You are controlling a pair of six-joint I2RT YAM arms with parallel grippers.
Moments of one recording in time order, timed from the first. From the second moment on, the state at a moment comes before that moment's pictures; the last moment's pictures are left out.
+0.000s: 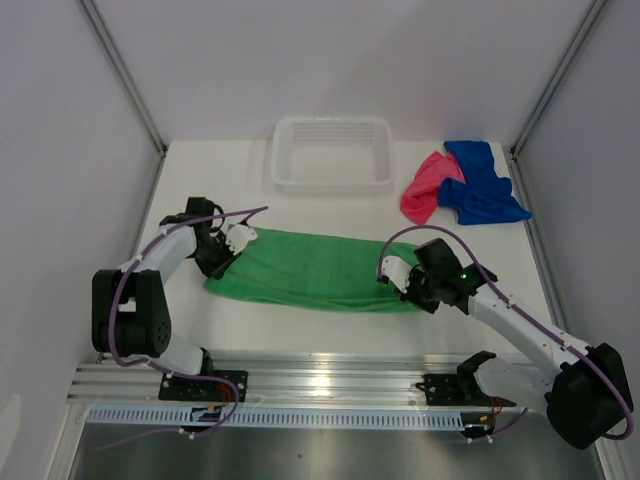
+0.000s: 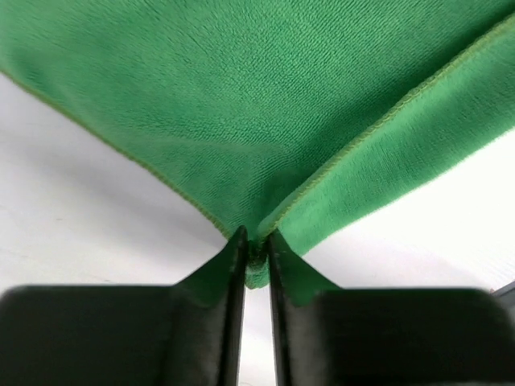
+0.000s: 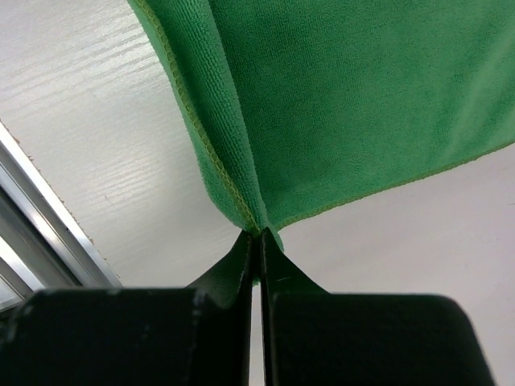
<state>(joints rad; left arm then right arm) -0.01 1.53 0.95 -0.80 0.18 0.92 0.54 1.08 0.69 -0.71 -0.17 -0.69</state>
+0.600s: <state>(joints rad) 0.05 1.37 0.89 -0.77 0.22 0.81 0.54 1.08 0.72 -0.76 -0.17 -0.68</state>
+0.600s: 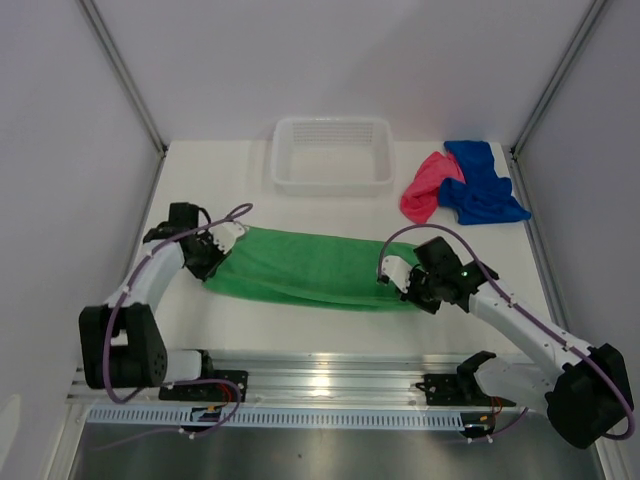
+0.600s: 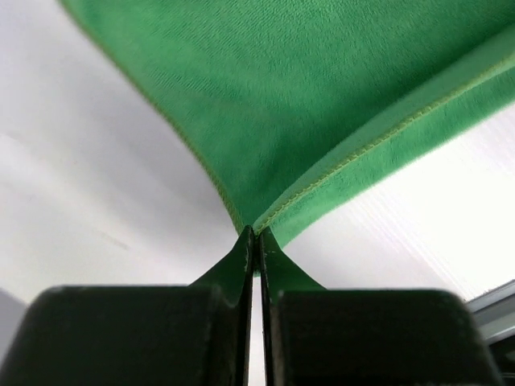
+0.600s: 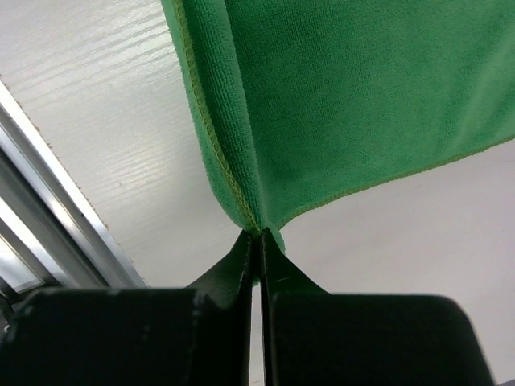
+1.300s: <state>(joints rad) 0.06 1.22 0.89 -0.73 0.21 0.71 0.46 1.29 0.87 -0.81 -0.18 -0.66</state>
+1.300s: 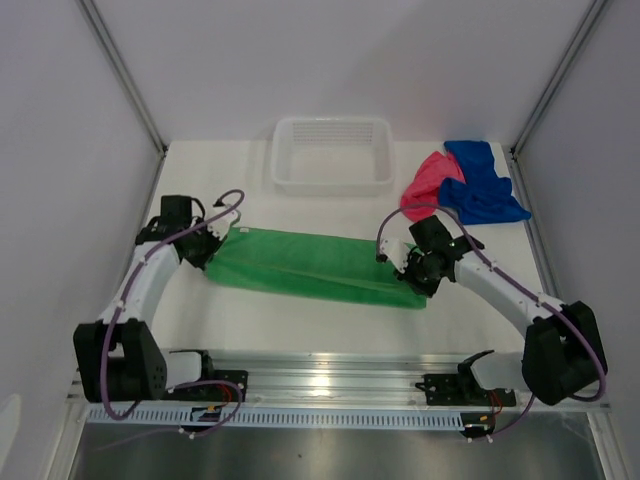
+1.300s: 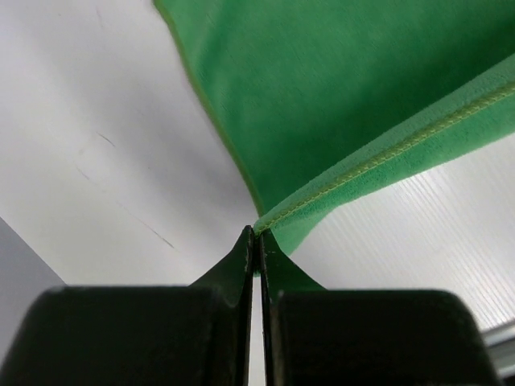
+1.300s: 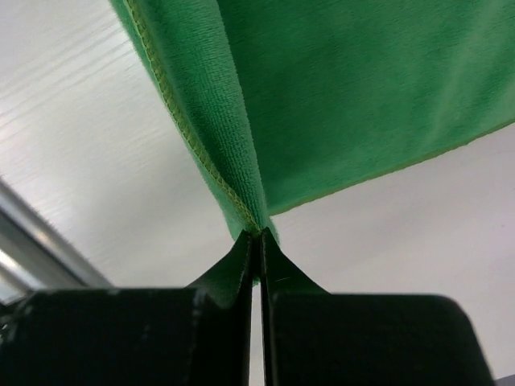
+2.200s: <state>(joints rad) 0.04 1.68 1.19 -0.60 0.18 0.61 0.32 1.69 1.10 -0.59 -0.04 -0.62</state>
